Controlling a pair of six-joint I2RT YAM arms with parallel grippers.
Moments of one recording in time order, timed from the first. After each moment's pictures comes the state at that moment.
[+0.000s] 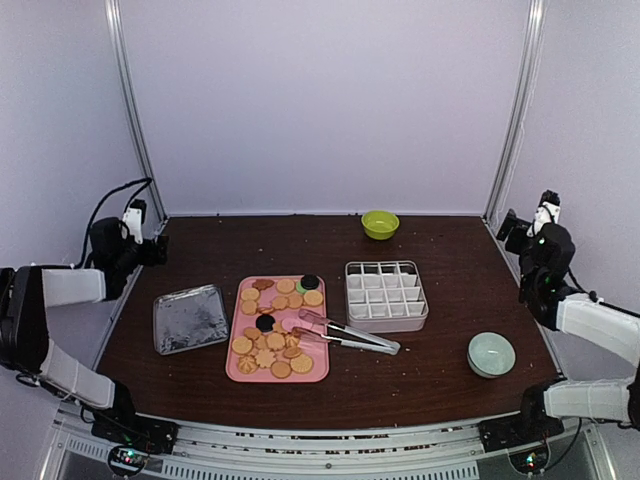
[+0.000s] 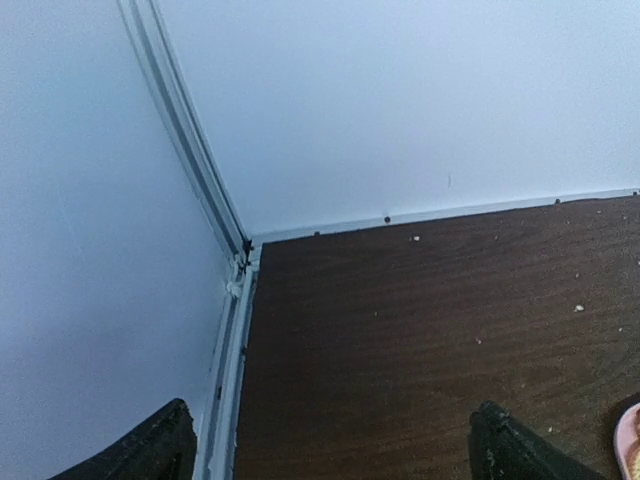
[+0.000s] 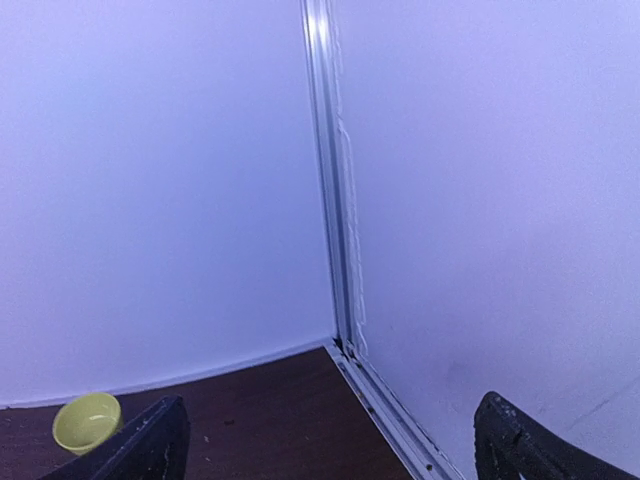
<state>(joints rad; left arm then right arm) 0.09 1.37 0.59 0.53 0.07 0.18 0.13 1.05 0.46 0.63 0.54 0.09</state>
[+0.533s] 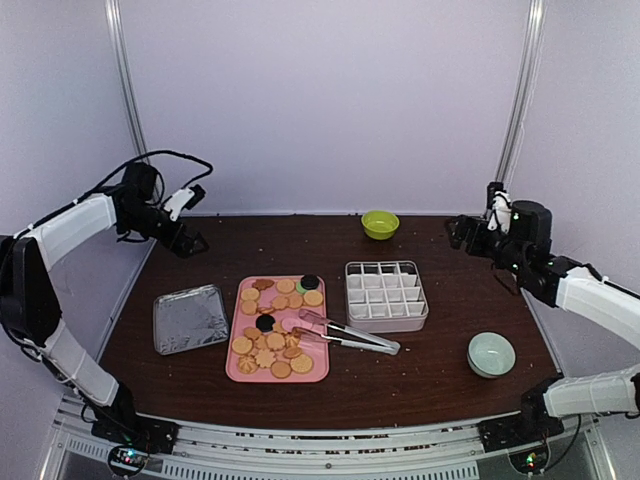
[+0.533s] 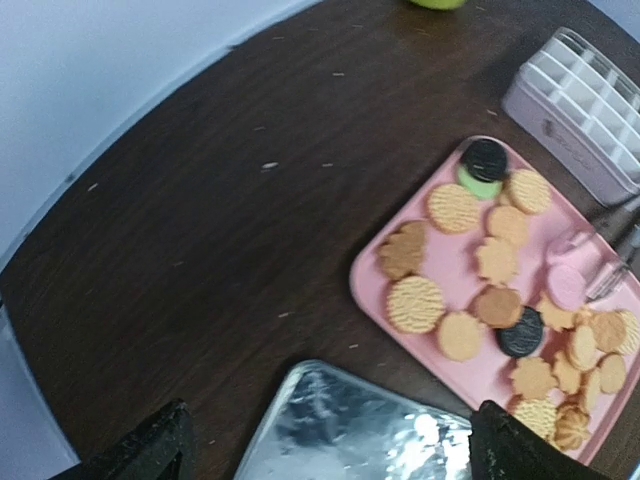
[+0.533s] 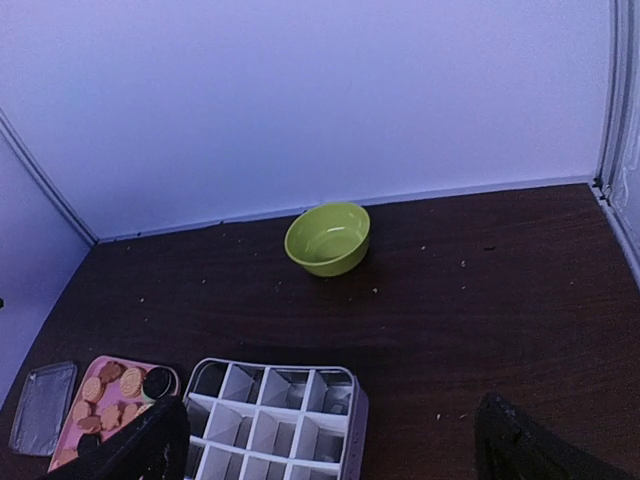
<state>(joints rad) -0.09 1.55 1.32 -0.67 0.38 0.49 0.30 1.08 0.72 0.10 0.05 0.34</state>
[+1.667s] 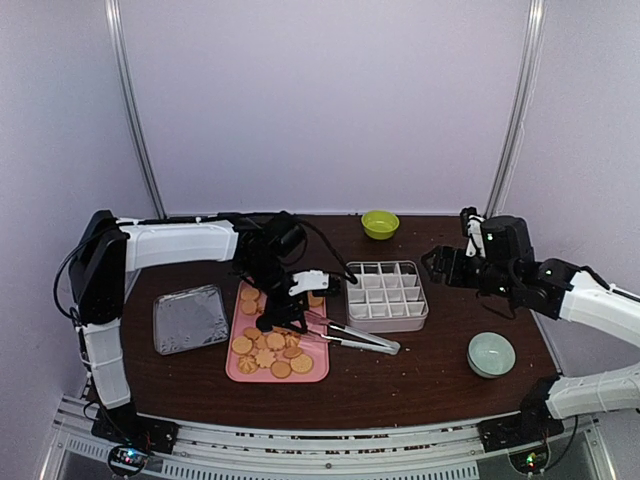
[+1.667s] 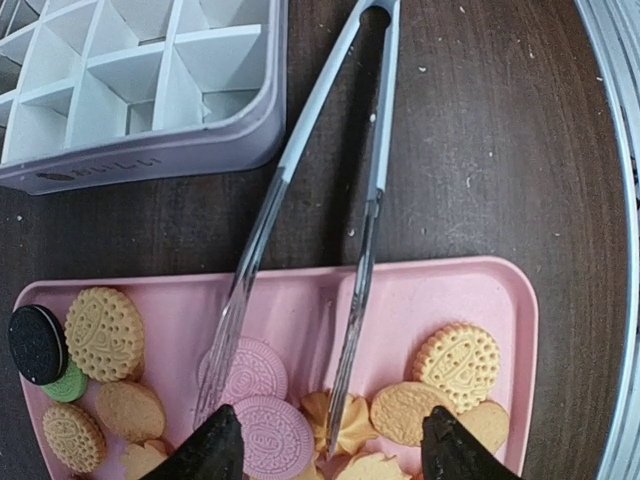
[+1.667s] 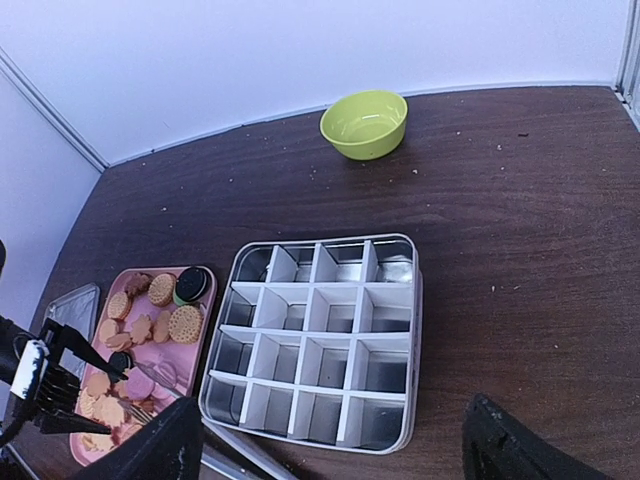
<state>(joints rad) -0.81 1.95 1.51 -0.81 0.36 0.73 0.63 1.02 0.76 -0.26 0.22 0.53</state>
